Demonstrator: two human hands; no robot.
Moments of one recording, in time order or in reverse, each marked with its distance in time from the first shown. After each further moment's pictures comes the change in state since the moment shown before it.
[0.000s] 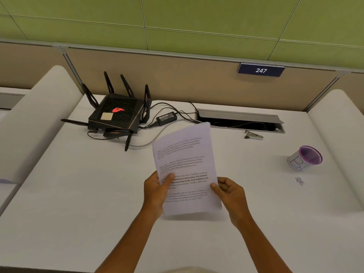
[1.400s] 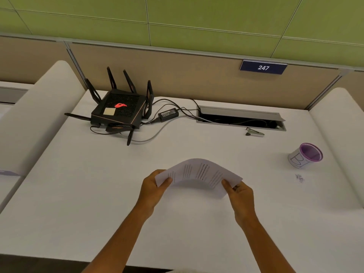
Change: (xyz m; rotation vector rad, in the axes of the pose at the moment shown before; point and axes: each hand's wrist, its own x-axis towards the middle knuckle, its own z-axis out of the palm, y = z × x) left_hand -0.005 -0.006 -0.029 0.169 -0.138 0.042; right_hand -0.009 0.007 -0.012 0.034 0.211 -0.006
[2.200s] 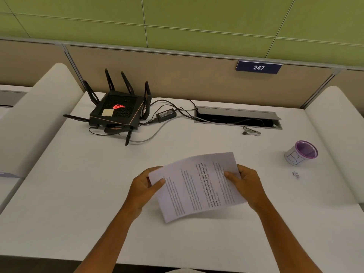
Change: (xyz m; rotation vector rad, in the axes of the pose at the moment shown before) left_hand -0.005 -0.003 -0.030 -0.049 -0.106 0.026; right_hand 0.022 -0.044 -0.031 -0.400 -0.224 -0.152
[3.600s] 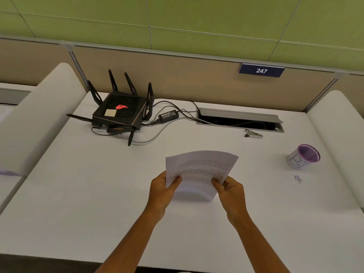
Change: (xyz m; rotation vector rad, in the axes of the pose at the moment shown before) left_hand -0.009 0.011 0.060 -0.082 0.117 0.022; right_hand -0.029 -0.006 0.068 0.305 0.142 0.062
